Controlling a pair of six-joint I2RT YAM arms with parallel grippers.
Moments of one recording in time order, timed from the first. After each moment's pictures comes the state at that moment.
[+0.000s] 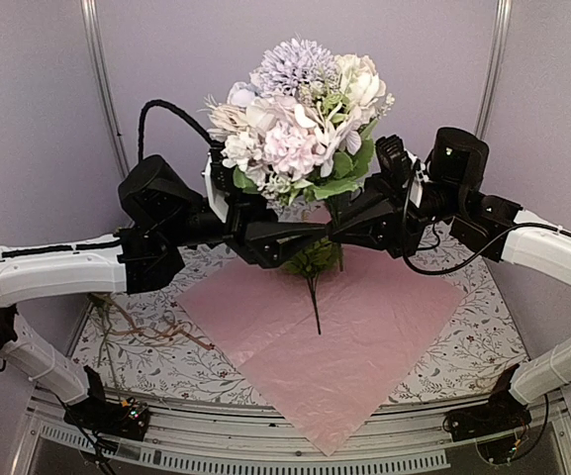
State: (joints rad) left arm -1.04 1.44 1.14 0.76 0.68 0.07; right arm 0.80 1.33 1.21 0.15 -1.19 -0.05
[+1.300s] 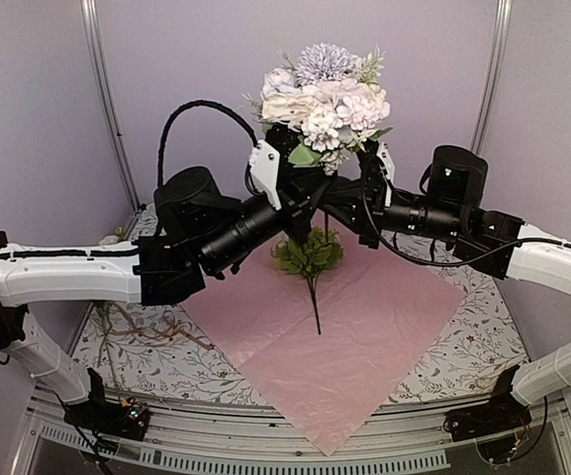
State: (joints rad) left arm -1.17 1.51 1.20 0.59 -0.20 0.15; right arm 0.86 1.27 1.13 0.13 -0.37 -0.06
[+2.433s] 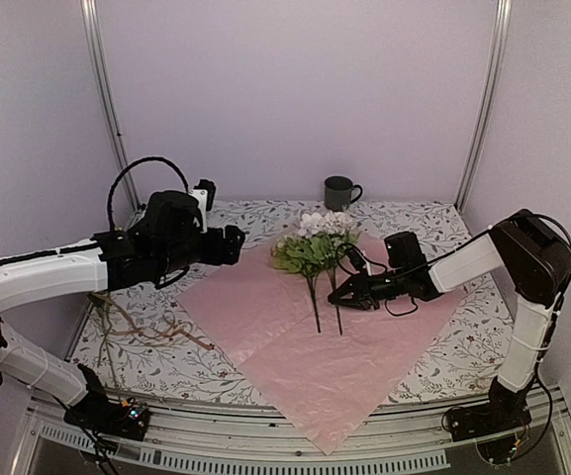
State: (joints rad) left arm -0.80 1.32 0.96 -0.13 -0.39 -0.39; right arm 0.52 1.89 0.85 0.37 -0.86 0.69
